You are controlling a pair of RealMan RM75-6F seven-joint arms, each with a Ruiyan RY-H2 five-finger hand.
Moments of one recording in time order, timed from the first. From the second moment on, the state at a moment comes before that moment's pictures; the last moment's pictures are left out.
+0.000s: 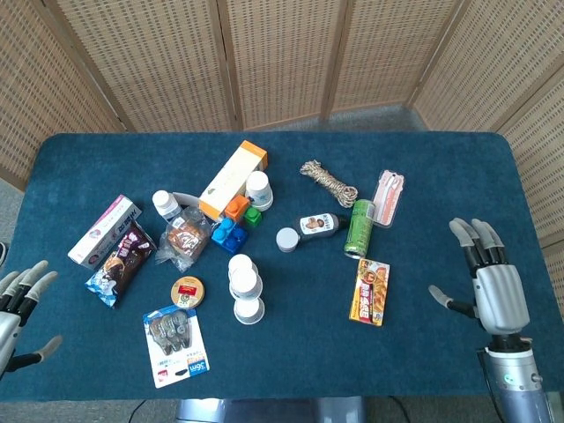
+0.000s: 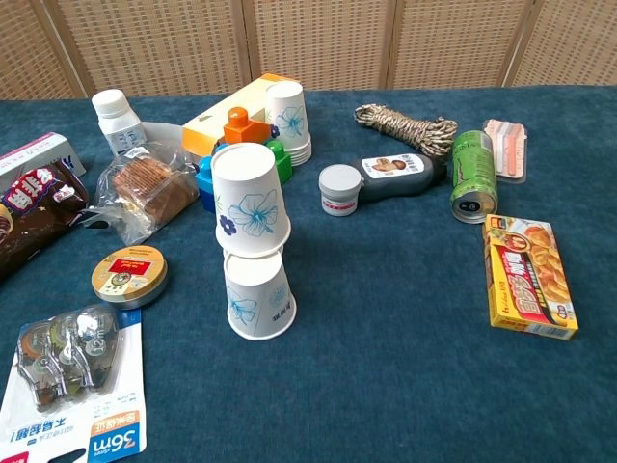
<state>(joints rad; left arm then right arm) -0.01 -0.87 0.10 -1.84 1.70 1.54 -0.05 0.25 -1.16 0.01 -1.77 -1.52 1.67 0.00</state>
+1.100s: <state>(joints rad) 0.00 -0.90 0.09 -1.80 1.75 1.58 -0.03 0.17 -1.13 0.03 -1.73 -1.44 1.50 -0.07</state>
